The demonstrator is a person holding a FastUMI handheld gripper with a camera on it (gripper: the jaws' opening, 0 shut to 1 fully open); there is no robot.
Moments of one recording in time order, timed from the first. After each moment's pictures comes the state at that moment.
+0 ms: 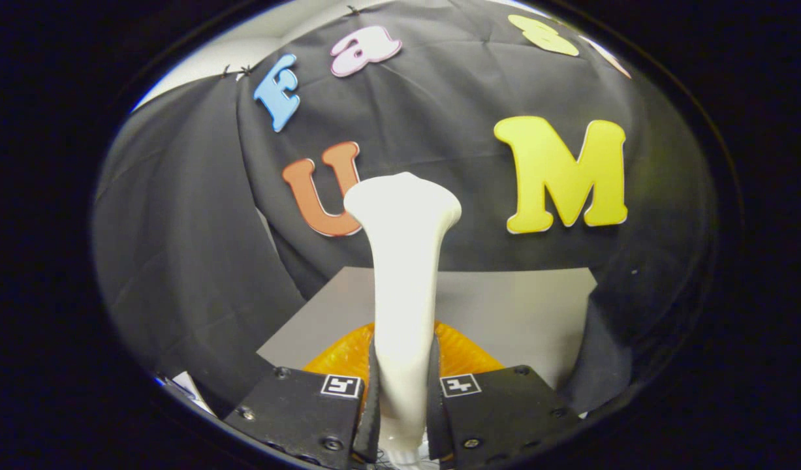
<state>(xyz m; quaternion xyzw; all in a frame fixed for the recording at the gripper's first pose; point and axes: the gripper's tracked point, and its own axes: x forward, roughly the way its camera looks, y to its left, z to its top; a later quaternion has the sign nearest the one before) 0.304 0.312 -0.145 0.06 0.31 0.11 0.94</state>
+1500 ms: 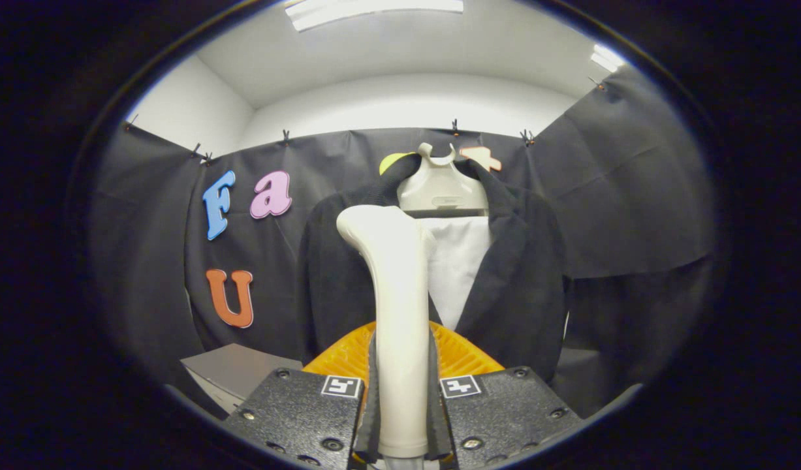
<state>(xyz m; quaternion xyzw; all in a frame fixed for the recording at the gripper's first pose) 0.155 -0.025 0.059 -0.01 0.05 -0.08 1.00</state>
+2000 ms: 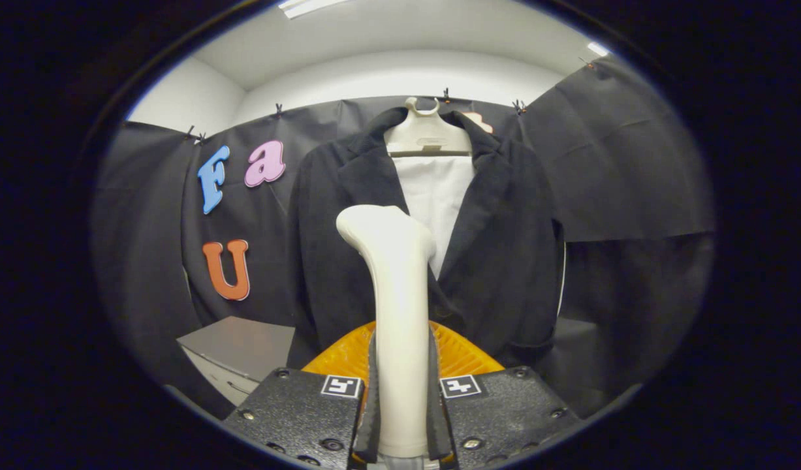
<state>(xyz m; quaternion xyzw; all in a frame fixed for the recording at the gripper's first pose) 0.128 -0.037 -0.011 0.00 0.11 -0.09 0.99</state>
